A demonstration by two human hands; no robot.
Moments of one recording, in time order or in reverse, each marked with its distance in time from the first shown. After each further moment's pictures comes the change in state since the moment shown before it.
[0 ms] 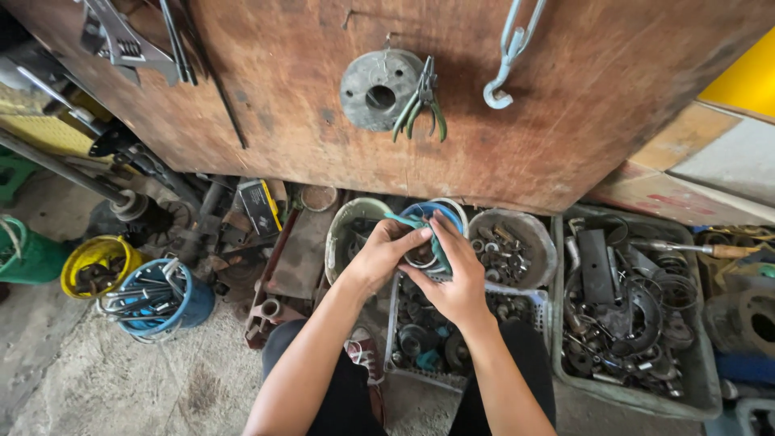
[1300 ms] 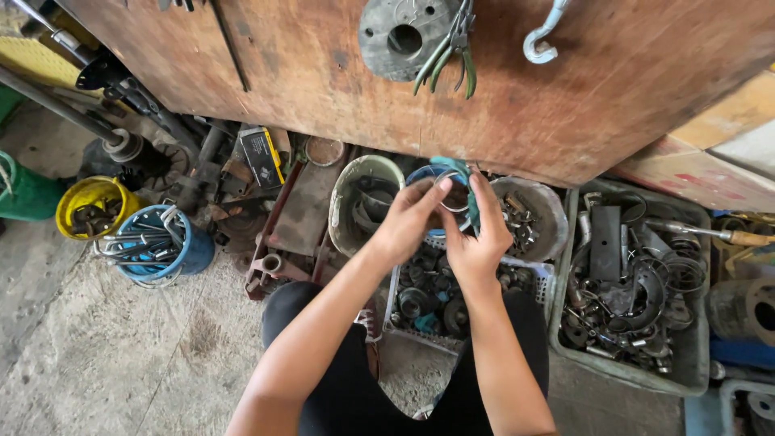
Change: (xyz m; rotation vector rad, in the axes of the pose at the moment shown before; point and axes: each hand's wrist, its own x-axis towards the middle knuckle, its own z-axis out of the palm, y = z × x) left_hand 0.008 -0.005 0.031 -0.170 0.149 0.041; right_hand -0.006 0.026 0.022 -0.060 0.217 0.080
